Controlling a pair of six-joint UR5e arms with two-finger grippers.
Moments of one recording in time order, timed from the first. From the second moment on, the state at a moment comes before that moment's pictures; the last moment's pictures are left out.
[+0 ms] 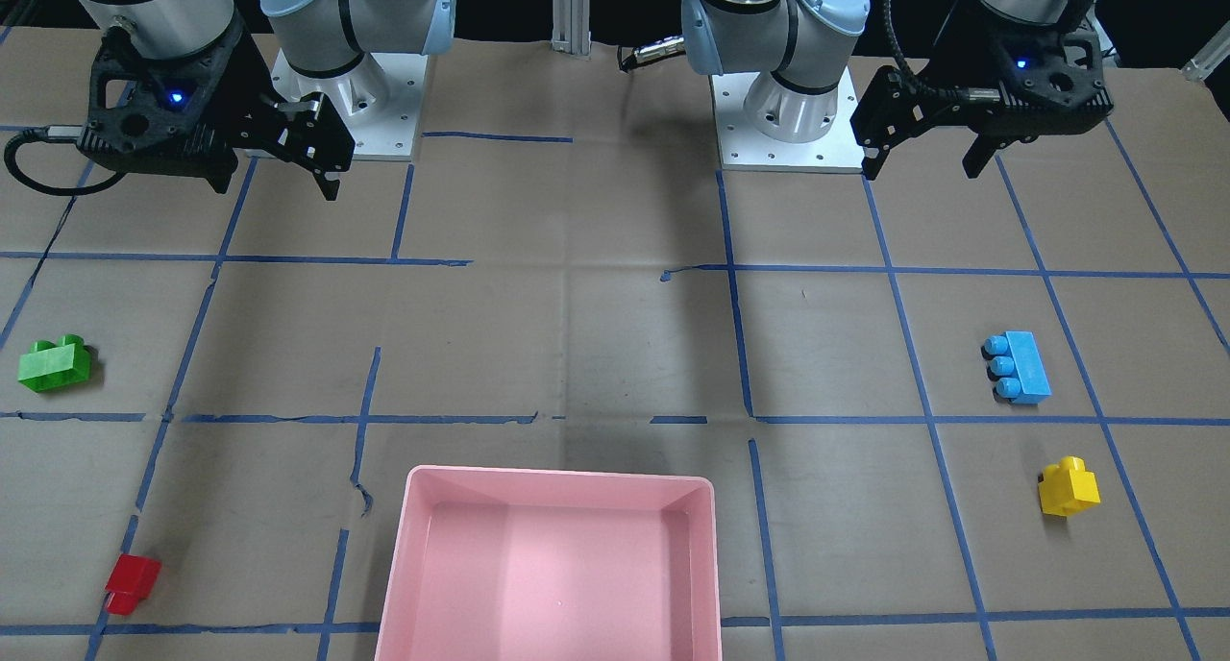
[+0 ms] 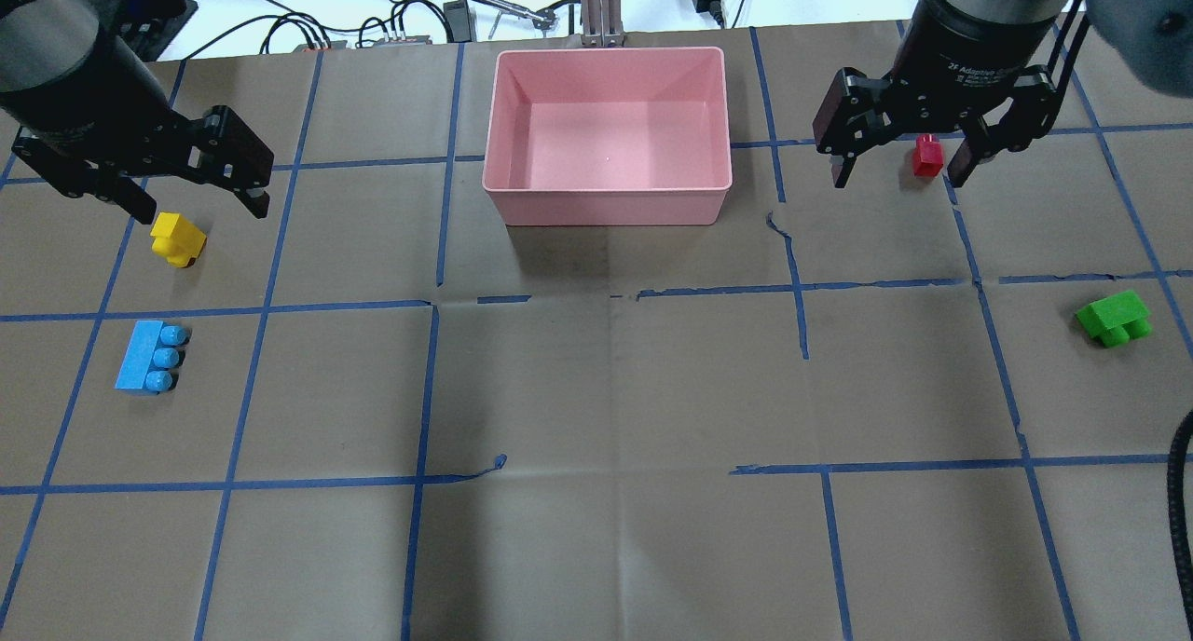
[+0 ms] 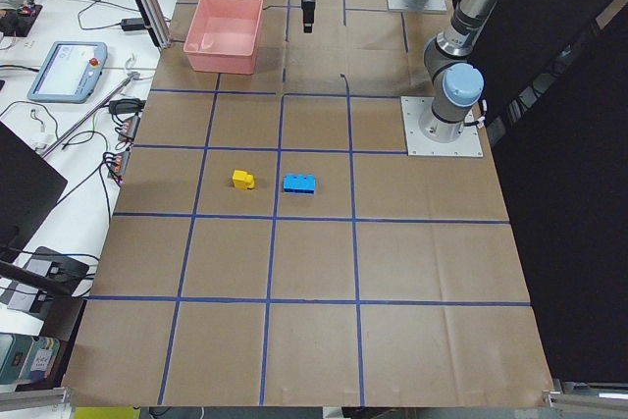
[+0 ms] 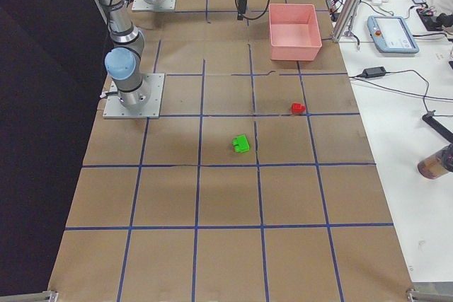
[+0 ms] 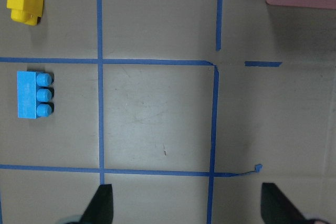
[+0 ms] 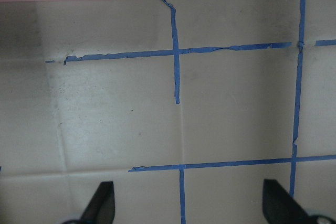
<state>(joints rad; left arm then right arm) -1.43 -1.47 -1.57 -1.66 1.60 0.11 1.57 -1.56 1.49 -1.45 -1.57 0.06</state>
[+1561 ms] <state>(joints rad) -0.93 -1.65 -1.71 -1.45 1.60 0.81 1.51 -1.54 1.49 -1.46 -1.58 -0.01</state>
